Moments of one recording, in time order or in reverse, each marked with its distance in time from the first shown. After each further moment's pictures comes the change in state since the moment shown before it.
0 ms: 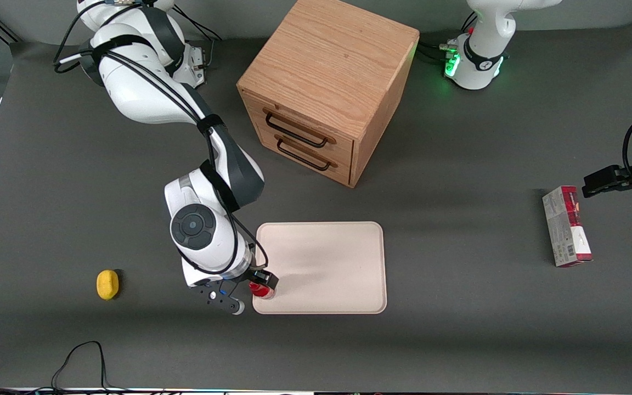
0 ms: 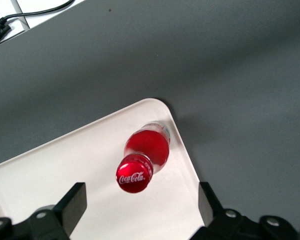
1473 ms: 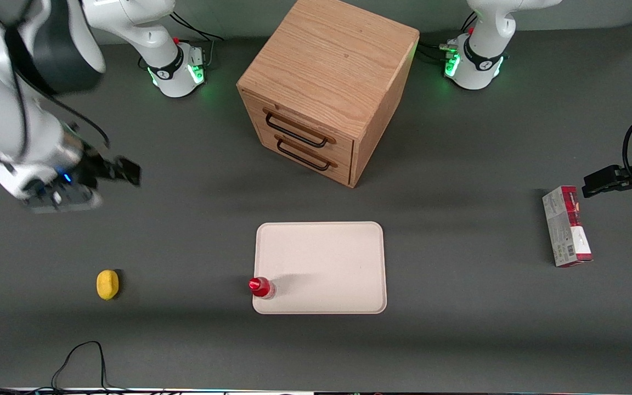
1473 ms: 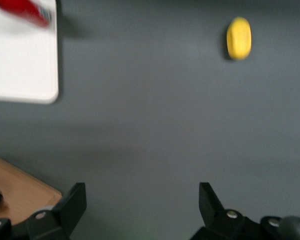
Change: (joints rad) arm -0.205 -1.025 -0.143 -1.033 0.065 -0.182 -0.845
